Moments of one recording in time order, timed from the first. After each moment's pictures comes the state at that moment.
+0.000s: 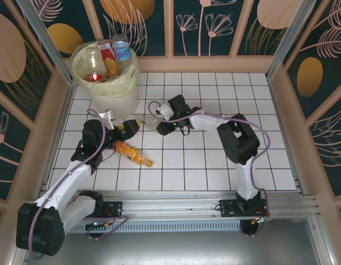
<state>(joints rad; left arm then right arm) -0.24 0.97 0.50 0.14 0.49 -0.75 0.66 2.02 1.36 -0.25 -0.34 -0.13</state>
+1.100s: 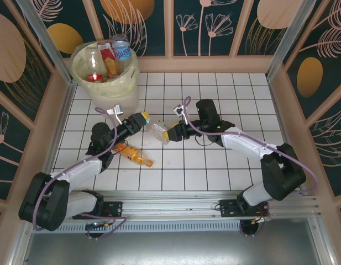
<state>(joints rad) -0.36 1.21 0.43 0.83 0.50 -1.07 0.59 1.47 0.92 0.01 -0.88 0.29</state>
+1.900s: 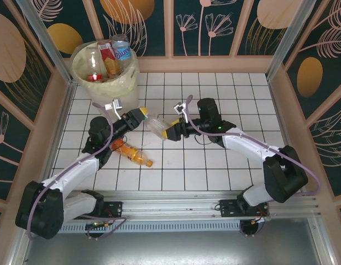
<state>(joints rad) -0.36 1.13 0.56 0.58 0.46 -1.00 0.60 1.44 0.92 0.07 -0.88 0.34</state>
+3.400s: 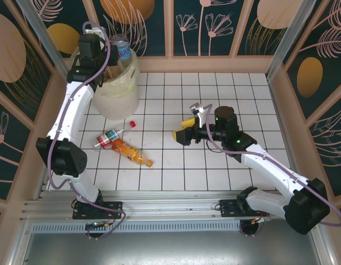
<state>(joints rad) -0.16 1.78 1.91 -0.47 -0.09 -0.17 0.60 1.10 0.79 -0.01 -0.65 0.33</state>
